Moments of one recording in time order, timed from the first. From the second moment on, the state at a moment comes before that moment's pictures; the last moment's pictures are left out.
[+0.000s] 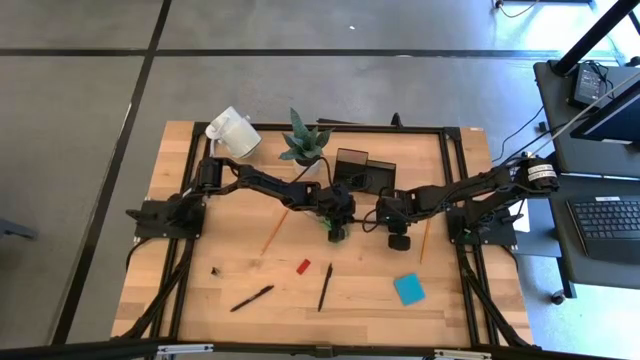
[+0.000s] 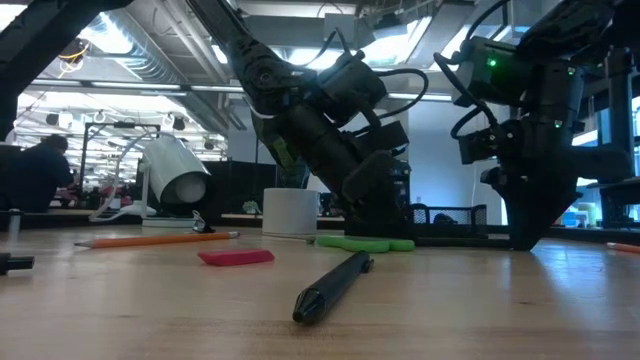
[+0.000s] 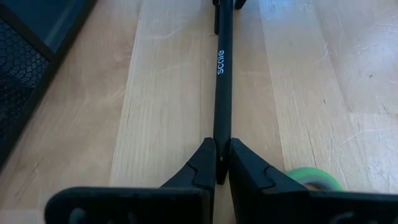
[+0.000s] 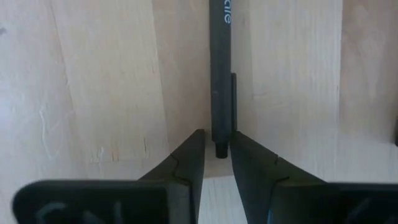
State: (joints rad) left arm 0.09 2.21 1.30 0.07 0.09 0.00; right arm 0.03 1.49 0.61 -0.53 0.06 0.12
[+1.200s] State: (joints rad) left arm 0.09 2.08 1.28 -0.14 0.06 0.02; right arm 0.04 1.49 0.62 -0.55 0.05 0.09
